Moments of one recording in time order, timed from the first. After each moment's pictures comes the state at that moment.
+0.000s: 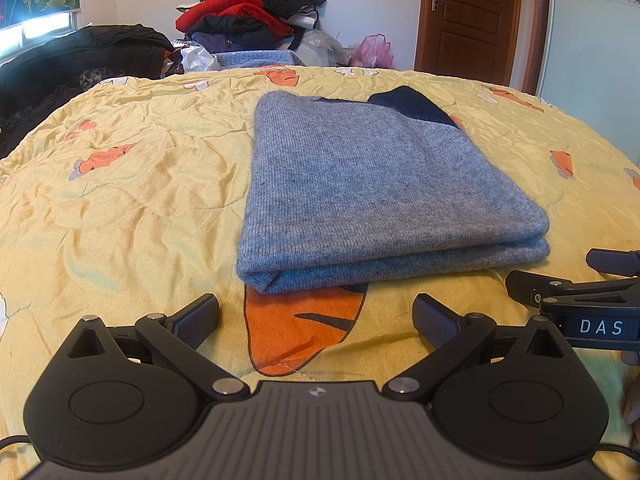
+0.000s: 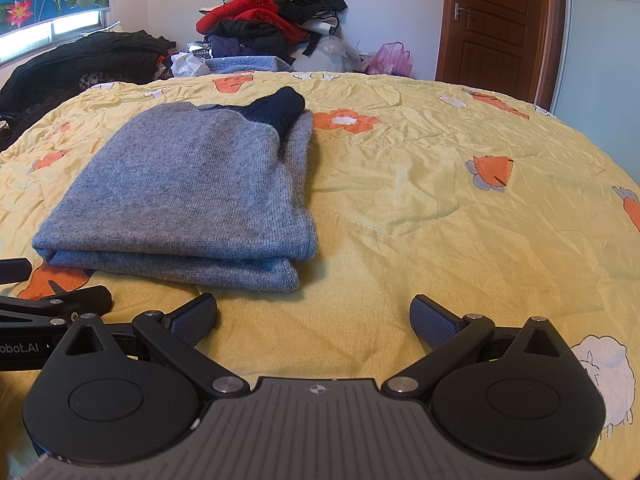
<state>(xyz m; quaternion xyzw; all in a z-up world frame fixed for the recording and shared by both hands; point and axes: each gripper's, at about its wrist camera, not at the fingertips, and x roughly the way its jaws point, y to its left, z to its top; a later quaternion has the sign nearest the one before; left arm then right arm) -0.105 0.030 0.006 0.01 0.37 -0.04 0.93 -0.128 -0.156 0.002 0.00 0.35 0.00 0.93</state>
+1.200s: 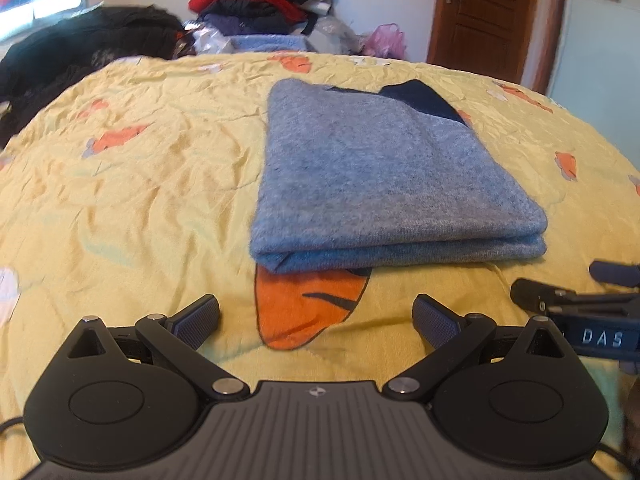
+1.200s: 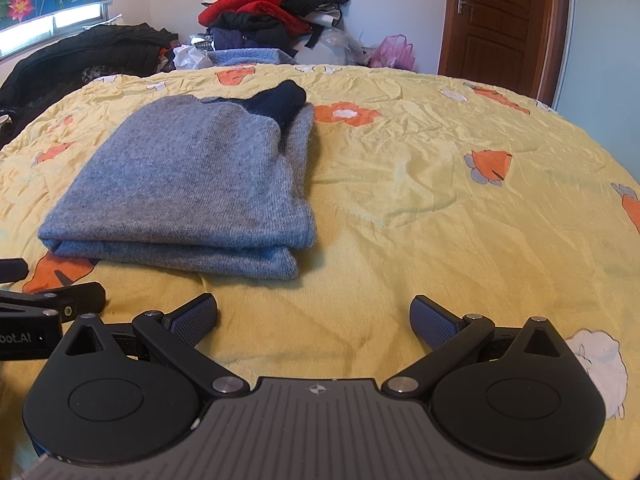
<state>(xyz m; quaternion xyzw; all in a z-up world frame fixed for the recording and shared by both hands) -0.115 0.037 0.017 -0.03 0.40 -0.02 0.92 -0.135 -0.159 0.007 0.00 0.37 0.01 0.93</state>
